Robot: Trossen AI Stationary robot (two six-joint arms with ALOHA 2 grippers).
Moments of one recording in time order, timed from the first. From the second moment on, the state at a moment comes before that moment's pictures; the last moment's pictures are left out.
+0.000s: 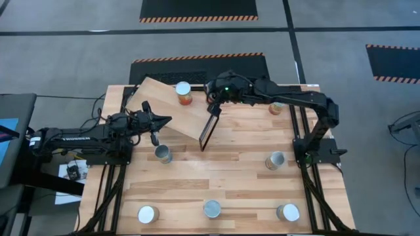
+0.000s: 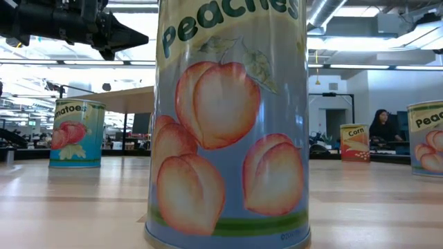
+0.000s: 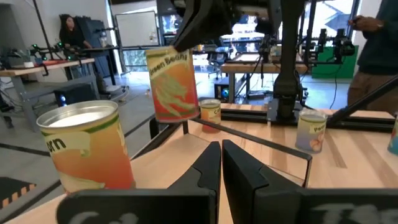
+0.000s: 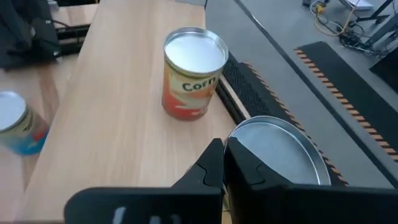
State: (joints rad) left arm 0.16 0.54 0.28 0.27 -0.16 0.04; right arm -0.21 1.75 1.78 -0.66 0.31 0.02
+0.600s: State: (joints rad) left arm 0.16 0.54 0.28 0.28 -0.16 0.06; right arm -0.20 1.82 1.78 -0.62 0.28 0.04
